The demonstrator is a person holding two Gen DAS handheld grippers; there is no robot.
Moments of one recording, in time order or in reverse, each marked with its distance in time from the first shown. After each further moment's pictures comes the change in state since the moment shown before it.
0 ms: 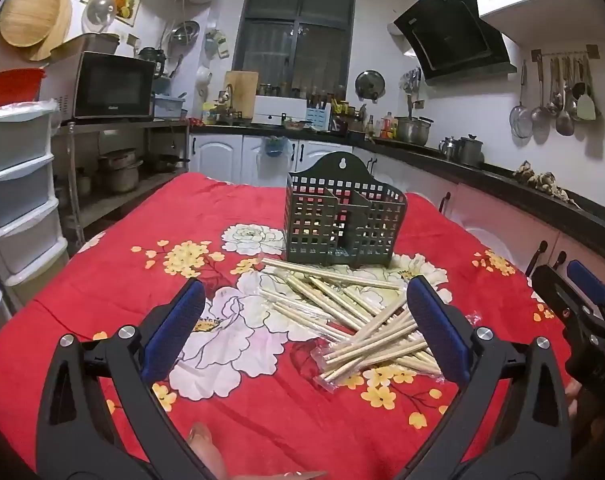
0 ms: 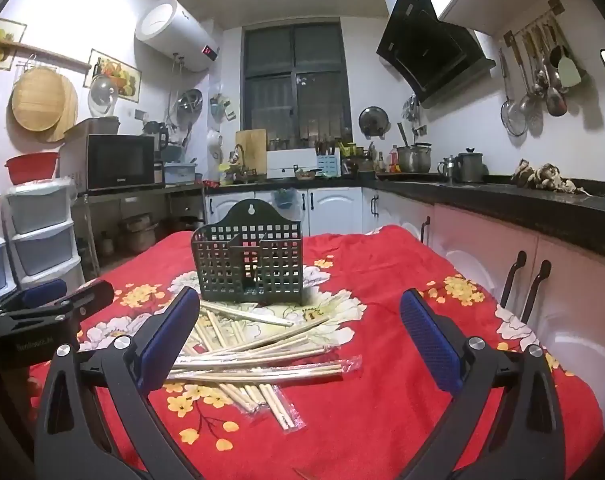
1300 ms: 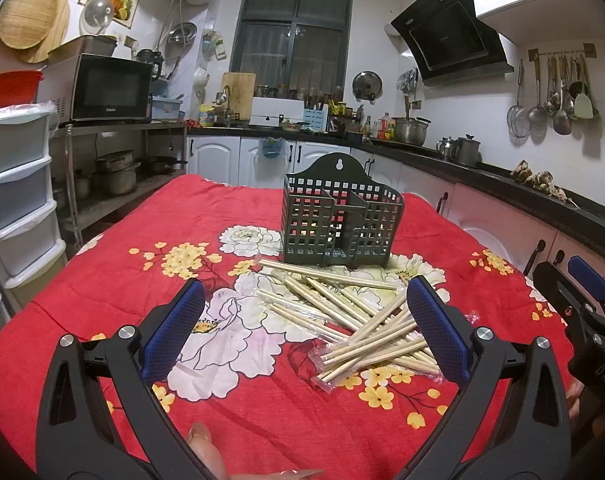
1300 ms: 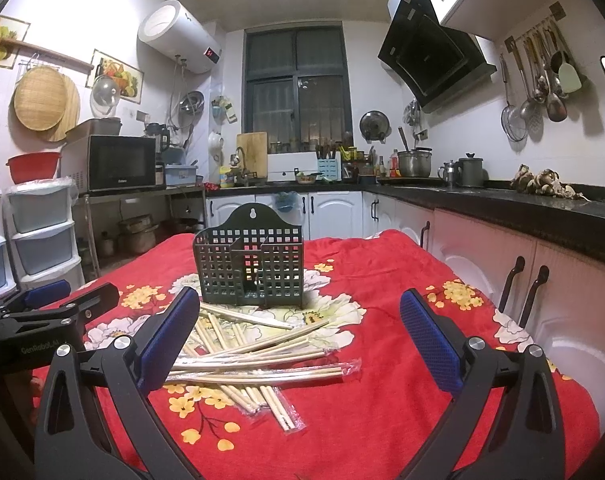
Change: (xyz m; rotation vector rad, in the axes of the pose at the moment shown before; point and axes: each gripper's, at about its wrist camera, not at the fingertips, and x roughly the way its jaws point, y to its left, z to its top) left arm 0.001 -0.002 -0.001 -0.002 -0.002 -0.005; right arm -0.012 0.005 0.009 -0.013 -0.011 0.004
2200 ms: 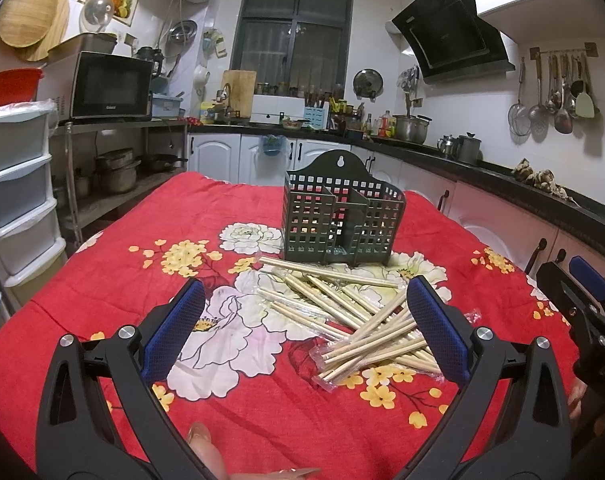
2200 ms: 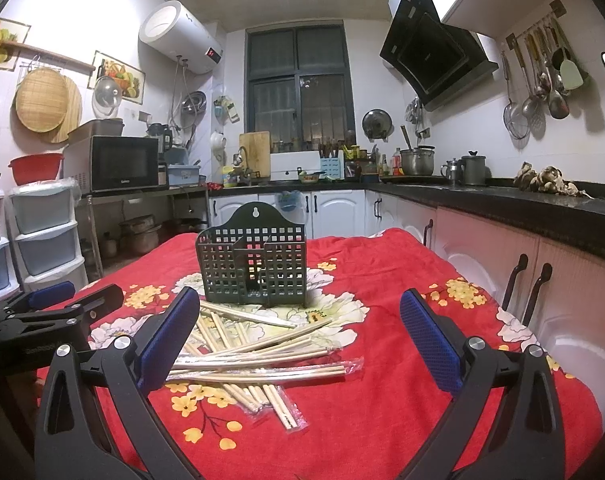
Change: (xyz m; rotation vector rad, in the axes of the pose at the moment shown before) left arm -0.001 -0.002 0.001 0.000 0.006 0.001; right arm 0.000 0.001 -0.002 0.000 0.006 0.009
